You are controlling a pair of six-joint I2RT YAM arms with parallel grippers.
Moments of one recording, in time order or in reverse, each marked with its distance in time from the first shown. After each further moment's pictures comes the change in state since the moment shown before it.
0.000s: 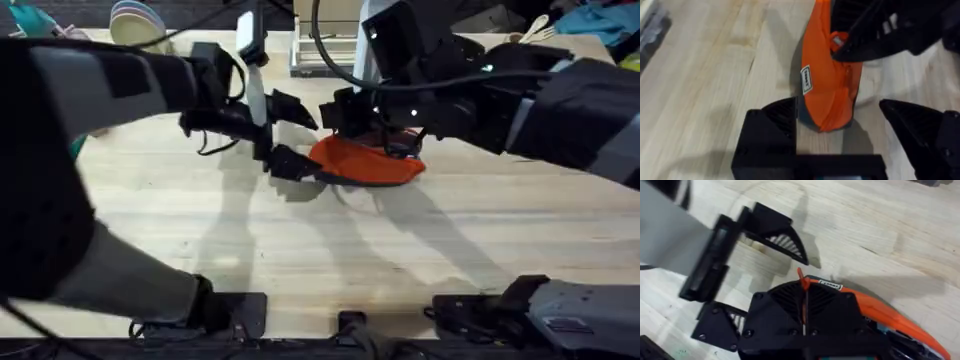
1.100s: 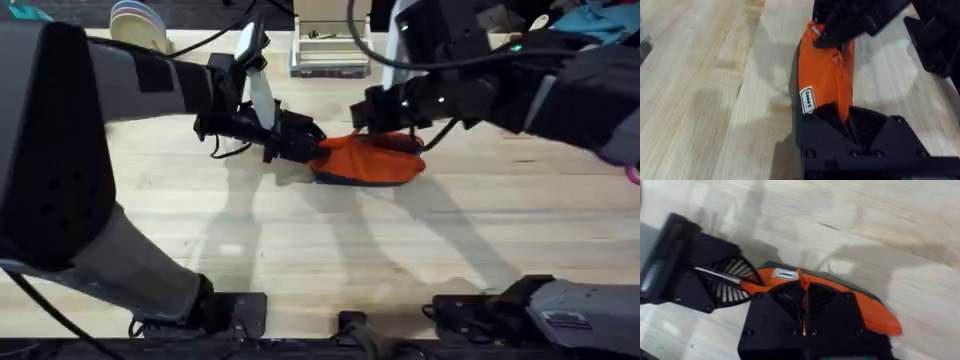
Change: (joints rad) left arm -0.036 0.081 -0.003 0.051 0.113 0.004; right arm -0.142 -0.003 0.000 -0.136 -0.036 -0.039
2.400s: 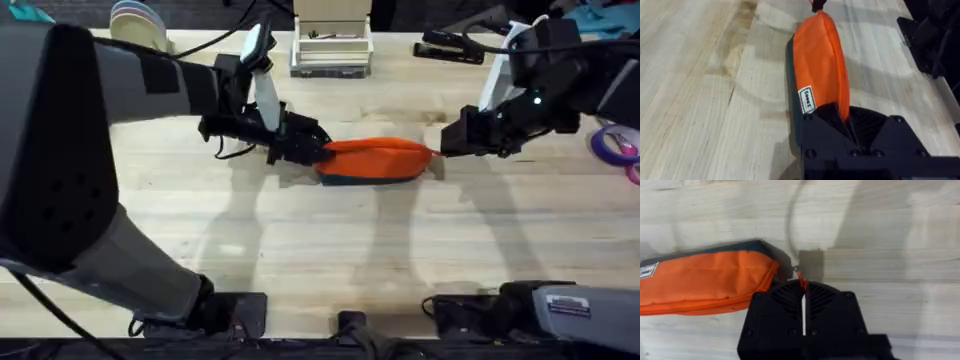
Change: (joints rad) left arm -0.023 0.000 -0.001 -0.002 0.006 0.000; right arm -0.520 -0.016 -0.113 -0.263 -0.084 -0.121
